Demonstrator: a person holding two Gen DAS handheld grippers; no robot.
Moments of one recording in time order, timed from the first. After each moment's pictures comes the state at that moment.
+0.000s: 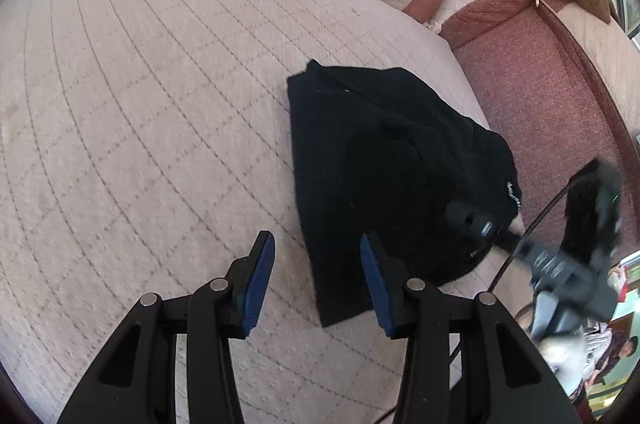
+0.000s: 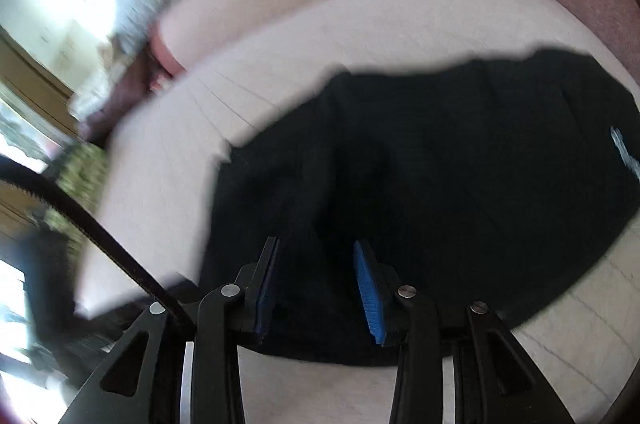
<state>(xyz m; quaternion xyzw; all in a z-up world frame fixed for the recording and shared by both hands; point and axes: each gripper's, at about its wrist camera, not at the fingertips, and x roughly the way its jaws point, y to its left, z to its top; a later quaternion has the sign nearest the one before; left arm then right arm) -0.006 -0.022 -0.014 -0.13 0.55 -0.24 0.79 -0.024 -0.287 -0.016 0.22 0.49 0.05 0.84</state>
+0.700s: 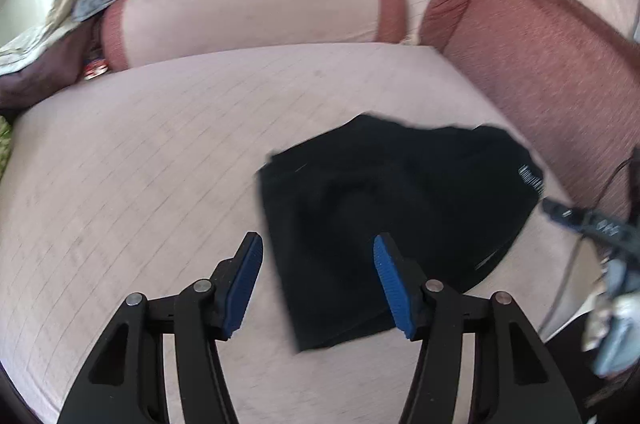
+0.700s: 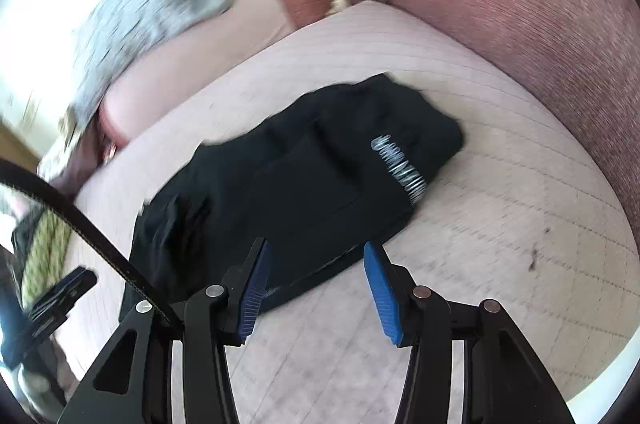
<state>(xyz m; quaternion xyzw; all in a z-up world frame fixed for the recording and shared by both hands) -0.016 -0.110 0.056 0.04 0.44 -0.21 0.87 -0.124 -0.427 0.009 0.28 0.41 -0.07 0.87</state>
